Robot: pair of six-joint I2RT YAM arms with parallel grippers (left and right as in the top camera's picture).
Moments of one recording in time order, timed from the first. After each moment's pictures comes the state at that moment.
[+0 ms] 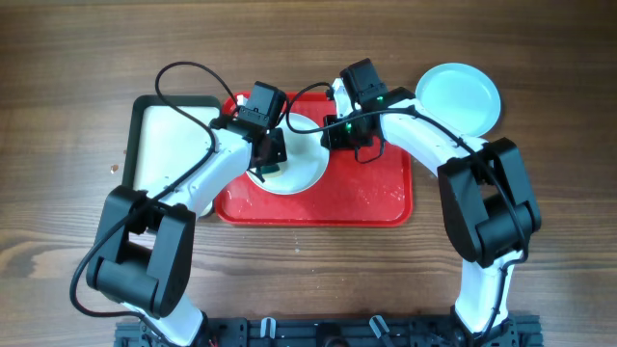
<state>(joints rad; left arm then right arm) -0.40 1.80 1.14 -0.60 -0.11 -0.51 0.43 2.07 1.40 -0.55 -0.38 0.29</state>
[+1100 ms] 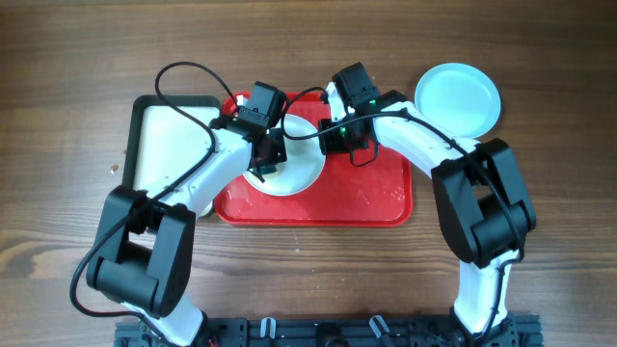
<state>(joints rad) -0.40 1.80 1.14 -0.61 -0.11 -0.52 0.46 2.08 1.40 -0.55 -0.35 0.29</state>
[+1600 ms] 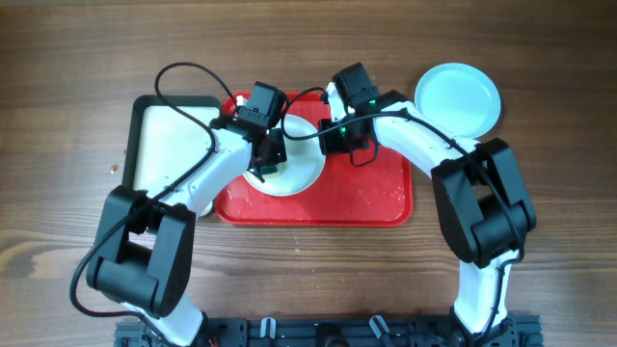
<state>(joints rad) -0.40 1.80 1.14 -0.61 -0.11 -0.52 0.46 2.08 1.40 -0.55 -0.35 0.29</state>
